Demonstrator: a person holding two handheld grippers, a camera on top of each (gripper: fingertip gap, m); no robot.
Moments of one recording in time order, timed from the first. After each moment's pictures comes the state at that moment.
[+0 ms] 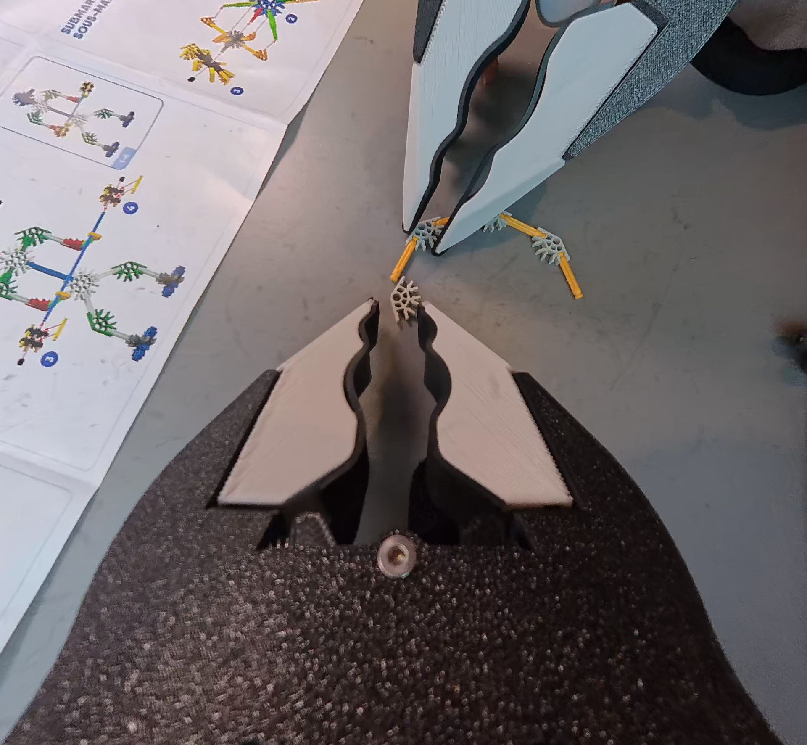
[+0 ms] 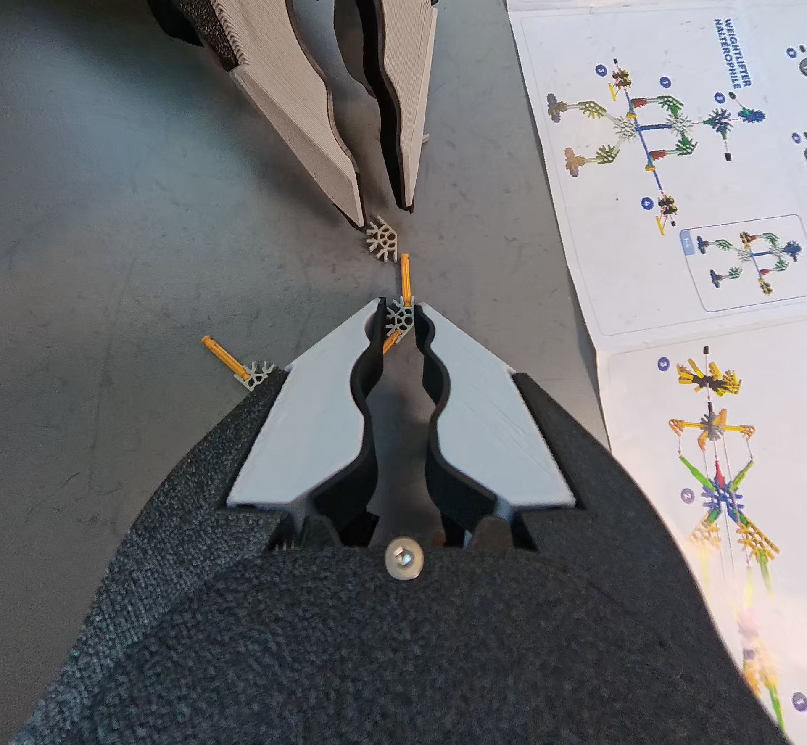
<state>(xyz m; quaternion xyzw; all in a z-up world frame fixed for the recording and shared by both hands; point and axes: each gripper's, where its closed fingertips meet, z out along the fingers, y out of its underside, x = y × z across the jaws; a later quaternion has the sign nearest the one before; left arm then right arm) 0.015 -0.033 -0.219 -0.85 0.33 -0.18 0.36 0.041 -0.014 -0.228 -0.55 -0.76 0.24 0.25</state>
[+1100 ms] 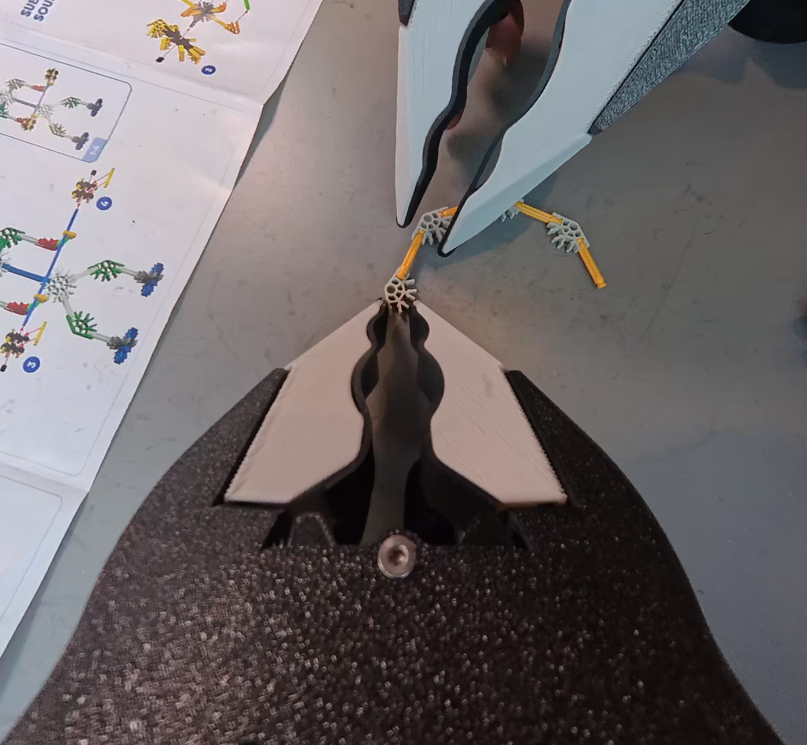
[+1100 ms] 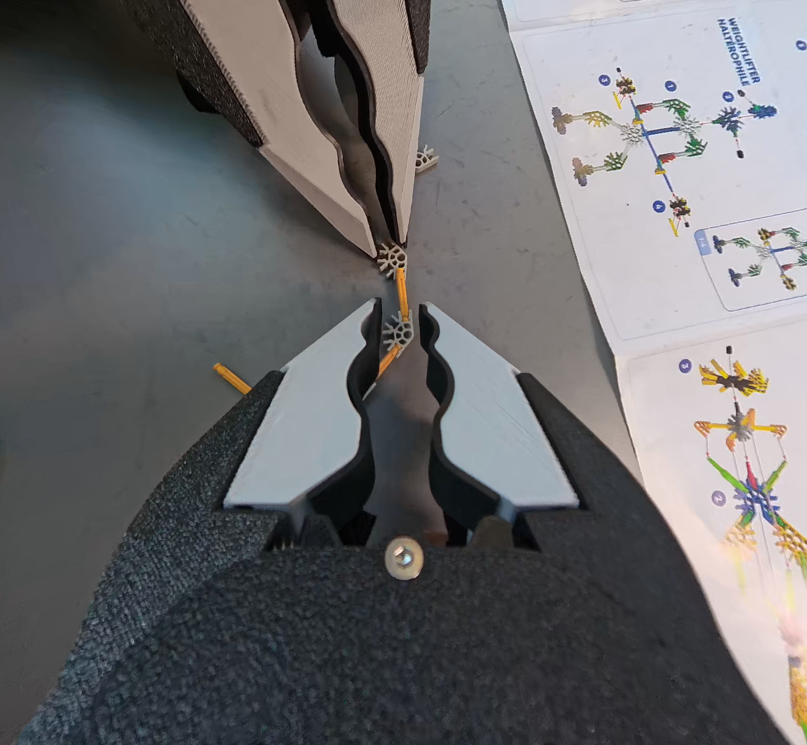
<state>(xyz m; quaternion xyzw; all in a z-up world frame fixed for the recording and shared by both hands) 0.019 -0.038 -0.228 -0.86 0.35 -0.16 0.34 0.038 -0.024 -0.219 -0.57 -0.74 0.26 0.24</state>
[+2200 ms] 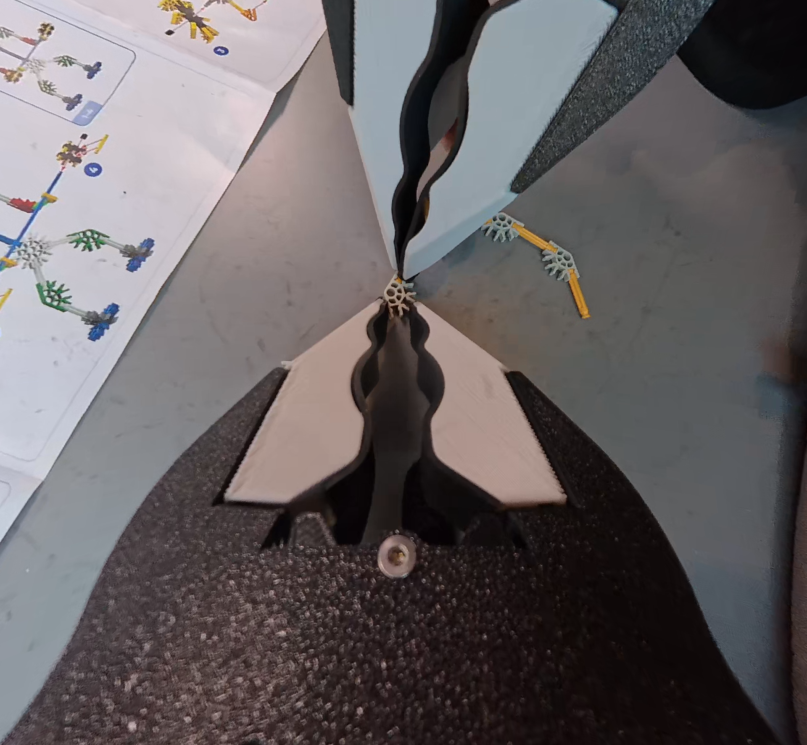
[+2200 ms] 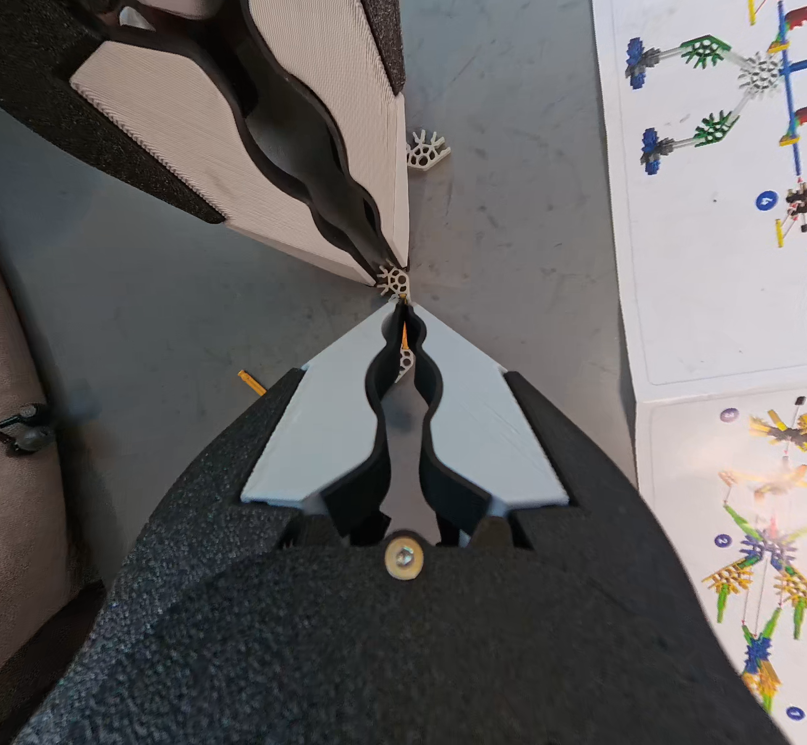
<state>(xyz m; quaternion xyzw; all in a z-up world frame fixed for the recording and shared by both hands) 0.018 -0.038 -0.228 -0.87 0.31 -0.20 0.34 0.024 -0.029 -0.228 -0.61 -0.77 0.19 0.05</state>
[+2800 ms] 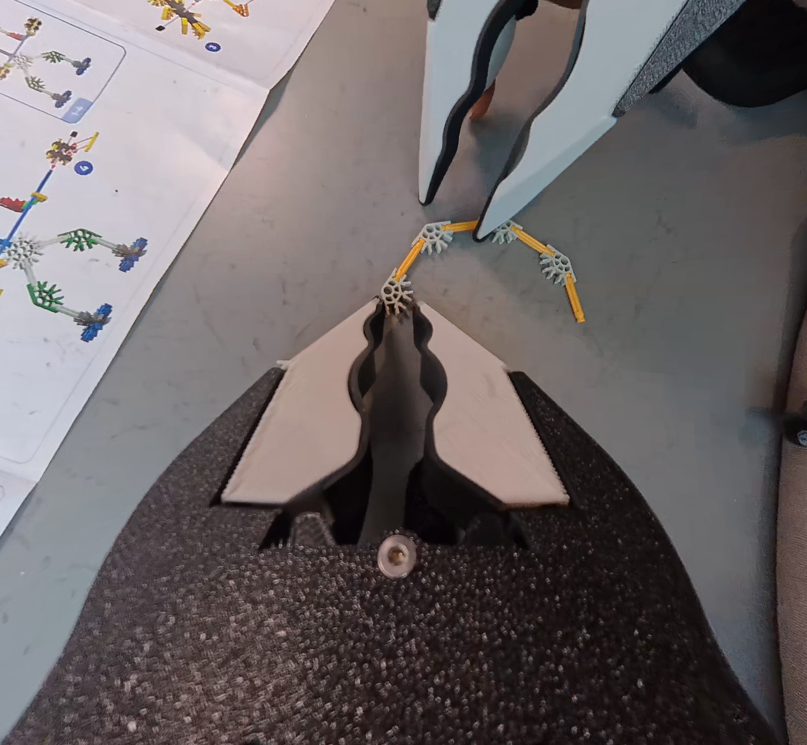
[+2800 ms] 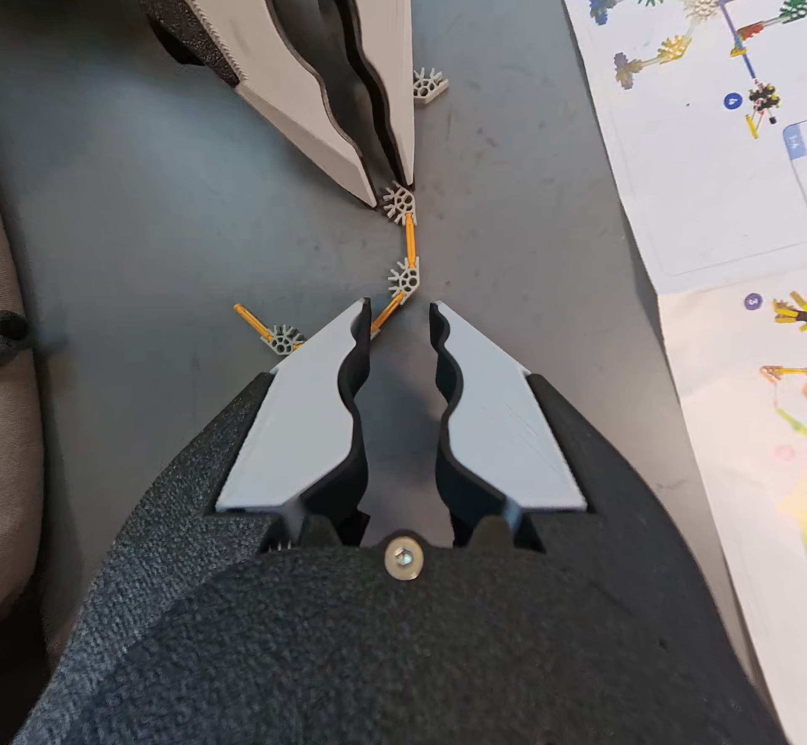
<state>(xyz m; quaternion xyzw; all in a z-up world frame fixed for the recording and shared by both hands) 0.019 -0.039 -0.227 -0.87 0.31 -0.21 0.33 0.061 -0.025 -0.226 -0.61 -0.73 0.26 0.14</state>
